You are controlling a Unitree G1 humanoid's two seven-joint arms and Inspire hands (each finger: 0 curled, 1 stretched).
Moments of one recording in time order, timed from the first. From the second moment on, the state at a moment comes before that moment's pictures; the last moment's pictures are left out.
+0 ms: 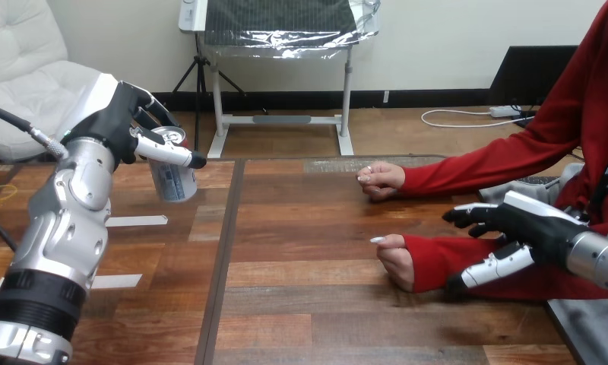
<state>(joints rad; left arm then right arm) -0.67 0.50 -0.18 0.49 0.43 0.33 -0.09 -0.64 -0.64 0.15 1.15 -0.43 -0.49 0.45</state>
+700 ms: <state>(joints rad) -0.67 0.50 -0.18 0.49 0.42 0.33 -0.09 -0.66 -0.64 0.19 1.15 -0.45 -0.41 0.46</state>
